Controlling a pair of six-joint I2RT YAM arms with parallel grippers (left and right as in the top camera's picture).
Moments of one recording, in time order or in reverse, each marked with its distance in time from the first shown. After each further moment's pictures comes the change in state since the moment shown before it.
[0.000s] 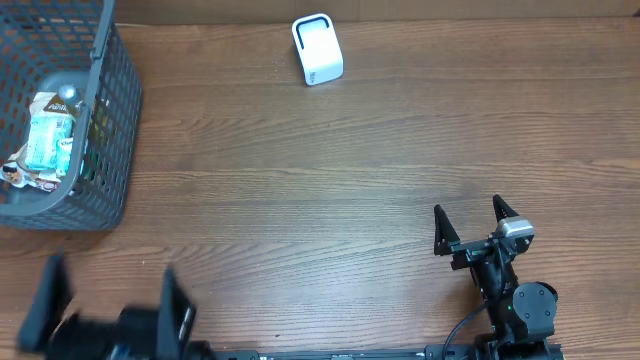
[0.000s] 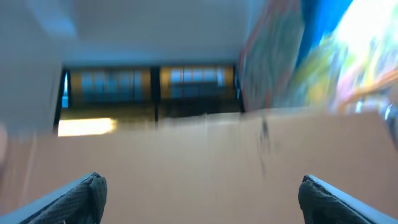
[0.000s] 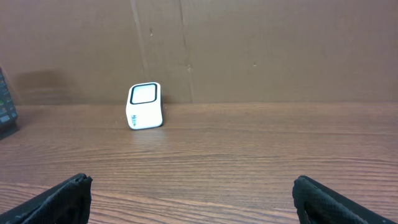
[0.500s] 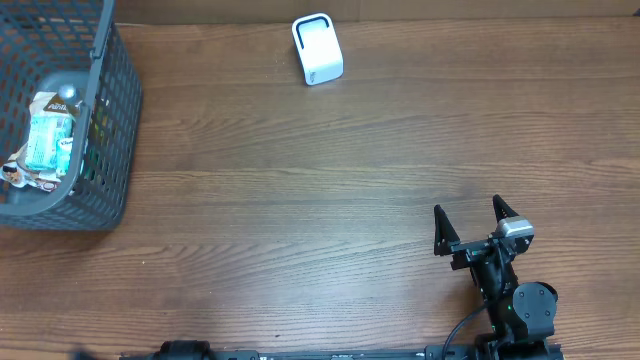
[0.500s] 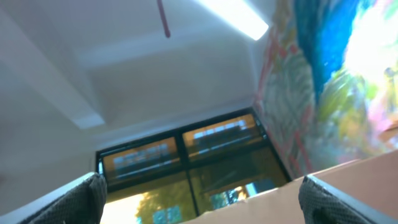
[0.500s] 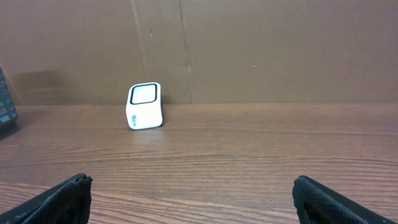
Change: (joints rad) left arm 0.000 0.312 0.553 -0.083 0.008 0.241; right arm 0.000 -0.001 0.000 0.000 0.000 0.000
